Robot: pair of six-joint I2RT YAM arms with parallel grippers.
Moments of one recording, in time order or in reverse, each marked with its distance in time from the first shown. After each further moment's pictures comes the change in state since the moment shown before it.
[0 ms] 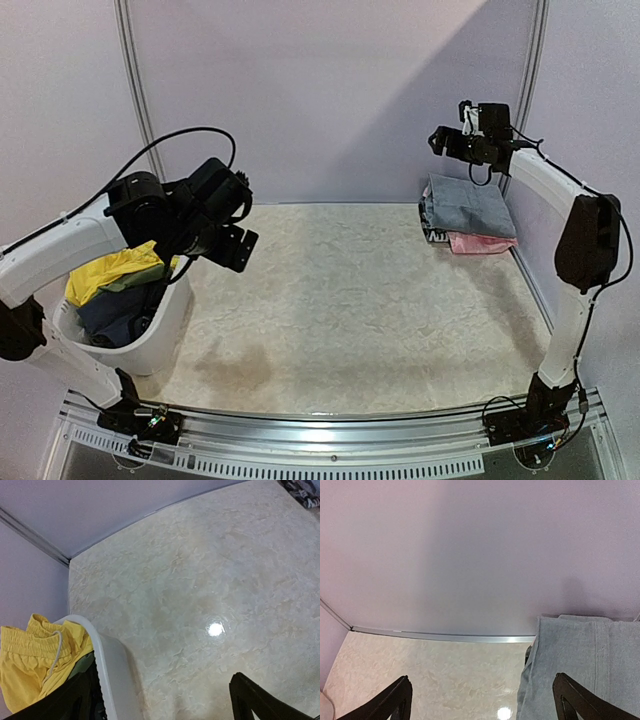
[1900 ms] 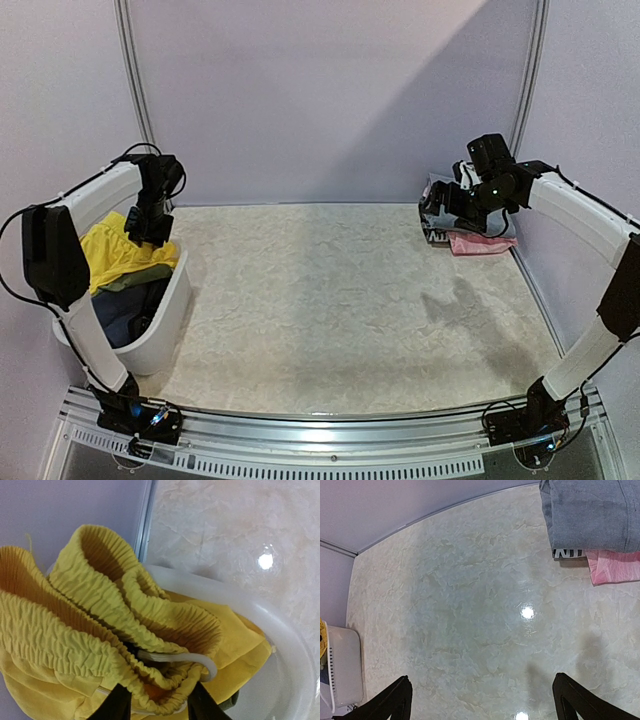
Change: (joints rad) left arm 0.818 0.385 0.157 -0.186 0.156 0.122; right arm 0.194 -0.407 -0.447 -0.444 -0.019 0.270
